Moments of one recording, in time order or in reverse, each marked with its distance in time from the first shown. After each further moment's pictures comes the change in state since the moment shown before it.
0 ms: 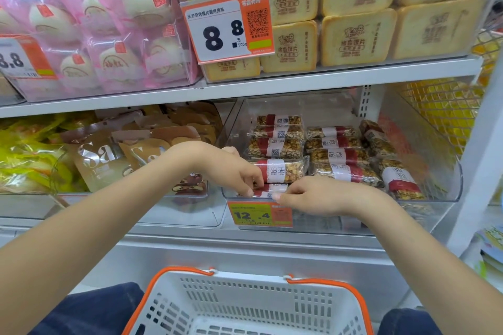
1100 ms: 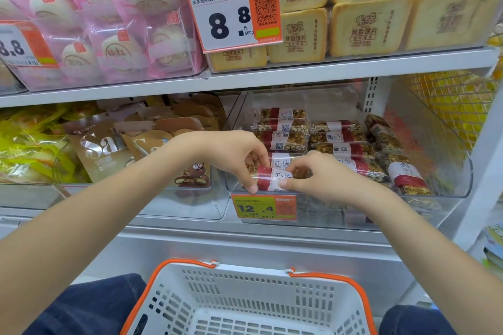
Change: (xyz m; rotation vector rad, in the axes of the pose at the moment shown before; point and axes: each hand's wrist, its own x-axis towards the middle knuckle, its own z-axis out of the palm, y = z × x) left_hand 0.006 -0.013 0.000 -0.141 0.364 0.124; right_hand 0.018 0.014 0.003 0.084 0.315 -0.096
